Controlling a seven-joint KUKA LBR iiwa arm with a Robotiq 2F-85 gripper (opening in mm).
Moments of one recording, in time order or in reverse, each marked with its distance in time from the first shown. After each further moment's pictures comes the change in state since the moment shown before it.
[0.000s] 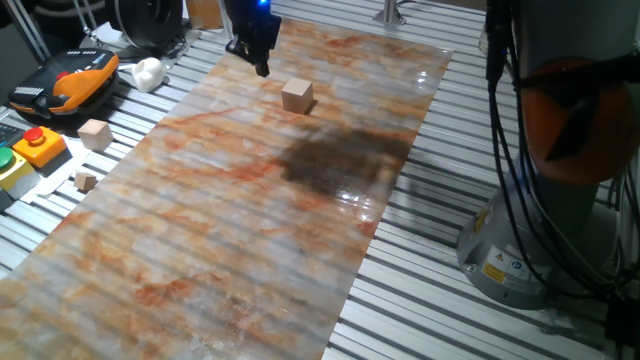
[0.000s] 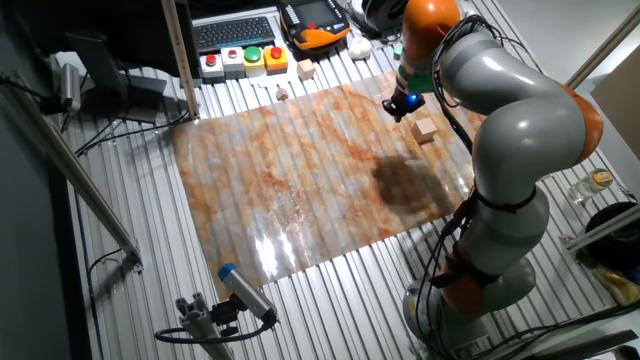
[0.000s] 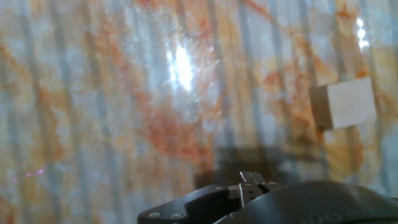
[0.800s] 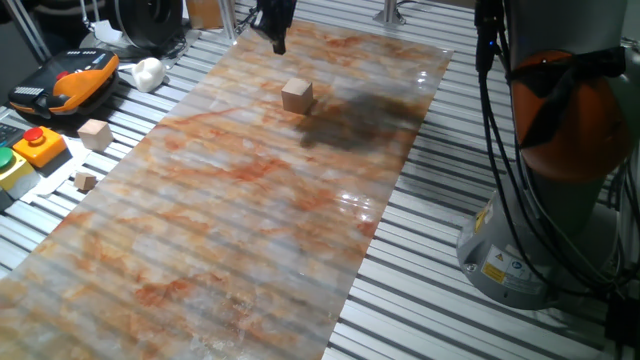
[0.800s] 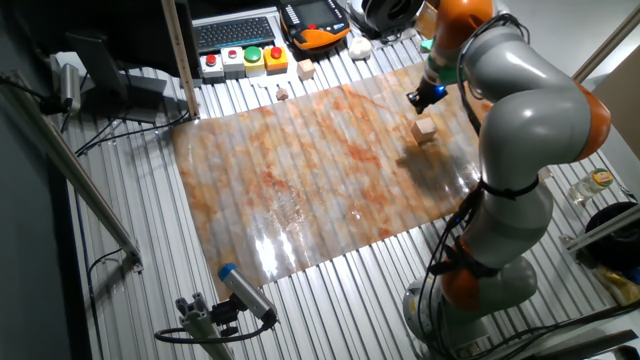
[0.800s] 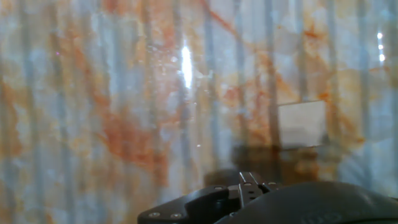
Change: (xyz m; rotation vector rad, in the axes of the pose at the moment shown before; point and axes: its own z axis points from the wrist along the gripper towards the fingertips) arm -0.017 -0.079 -0.005 -0.014 0.003 -0.079
